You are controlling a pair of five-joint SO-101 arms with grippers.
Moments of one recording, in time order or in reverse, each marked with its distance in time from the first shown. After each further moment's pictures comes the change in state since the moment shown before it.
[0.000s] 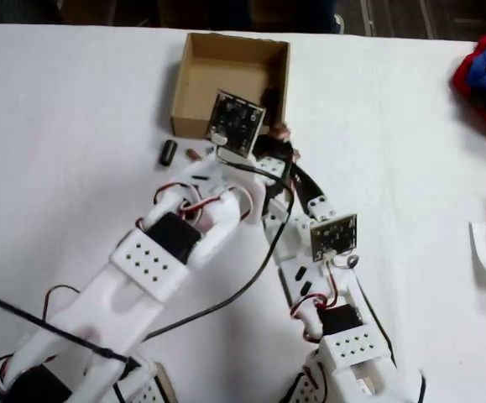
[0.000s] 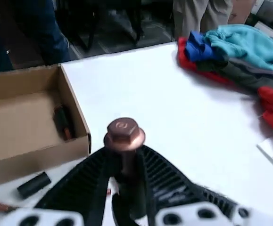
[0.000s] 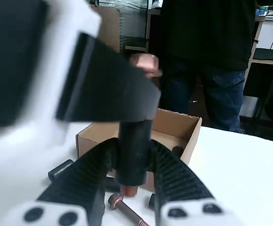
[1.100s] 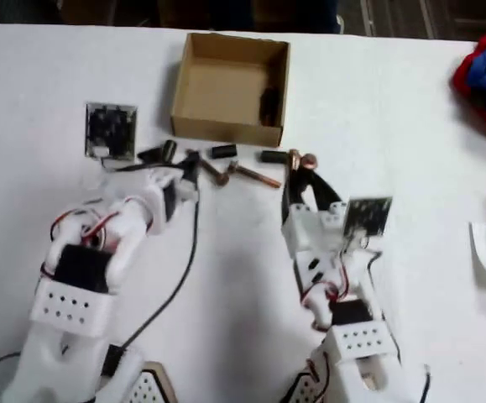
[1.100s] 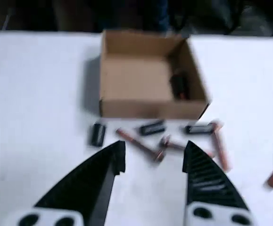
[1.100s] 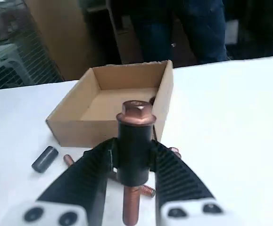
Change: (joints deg) left arm -24.7 -24.1 13.7 19.2 -4.1; right arm 7.9 3.7 -8.4 16.1 -16.1
